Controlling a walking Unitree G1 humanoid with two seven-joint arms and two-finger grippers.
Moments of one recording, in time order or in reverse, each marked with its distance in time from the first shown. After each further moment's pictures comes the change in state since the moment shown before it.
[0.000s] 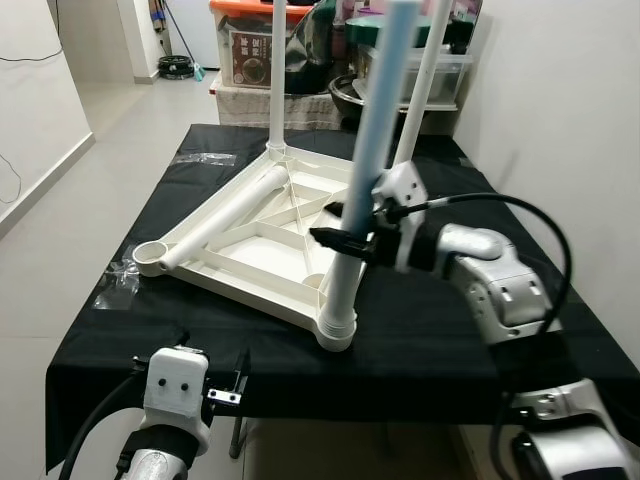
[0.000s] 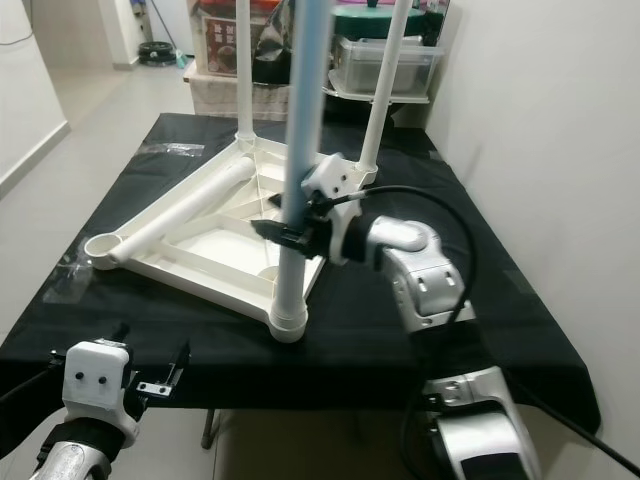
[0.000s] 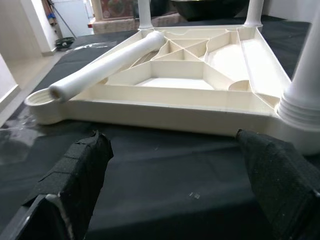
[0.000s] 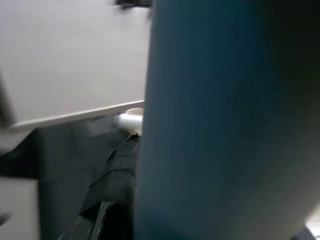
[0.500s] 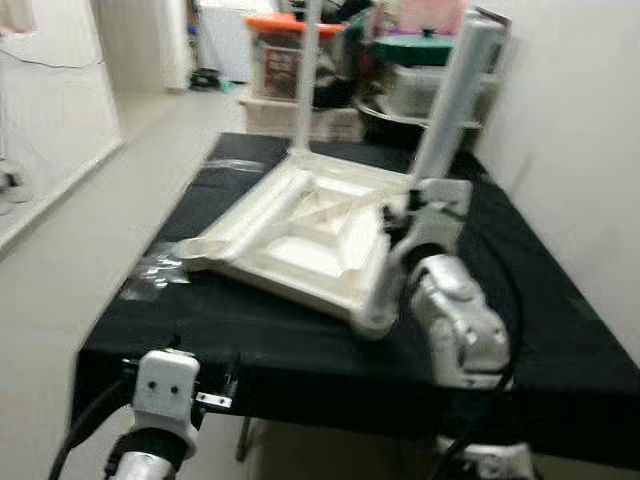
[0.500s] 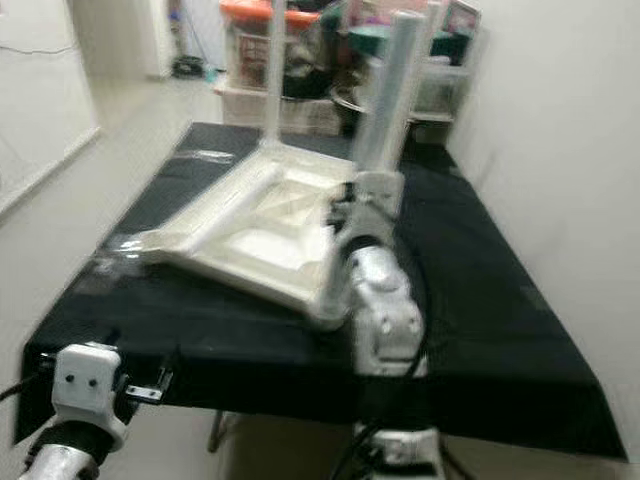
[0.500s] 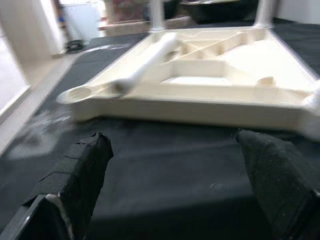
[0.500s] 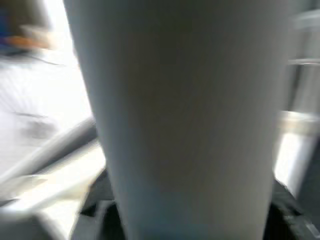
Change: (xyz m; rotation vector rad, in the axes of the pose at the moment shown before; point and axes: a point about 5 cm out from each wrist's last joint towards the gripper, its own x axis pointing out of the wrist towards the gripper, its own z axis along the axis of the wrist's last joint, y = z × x) left arm 0.004 0.004 0.001 0.010 -0.011 -0.029; right arm -0.012 0.033 -0.006 0.235 -0.160 -0.486
